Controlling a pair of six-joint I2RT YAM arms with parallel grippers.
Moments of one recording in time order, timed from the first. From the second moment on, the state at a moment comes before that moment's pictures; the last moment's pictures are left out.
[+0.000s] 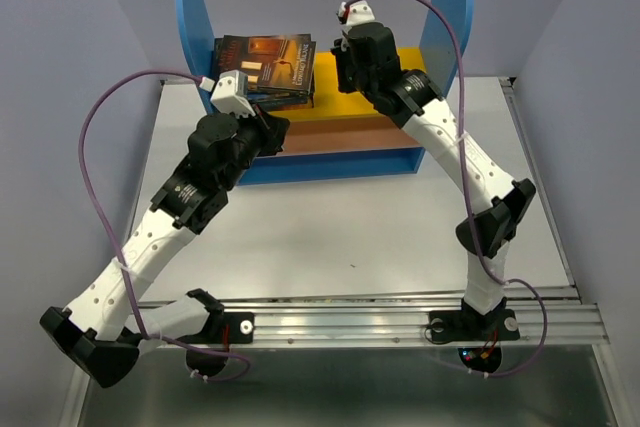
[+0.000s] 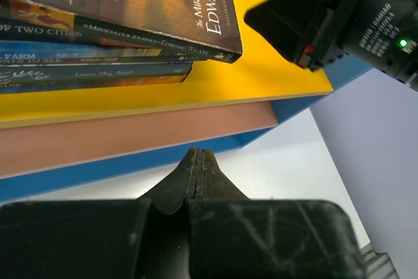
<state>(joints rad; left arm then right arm) -0.61 1.03 1.18 -0.29 -0.18 -0.55 0.68 1.91 2.22 -0.67 0.36 0.13</state>
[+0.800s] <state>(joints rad) -0.61 1.04 1.16 -0.27 -0.22 -0.51 0.68 2.15 2.45 -0.35 0.25 -0.10</state>
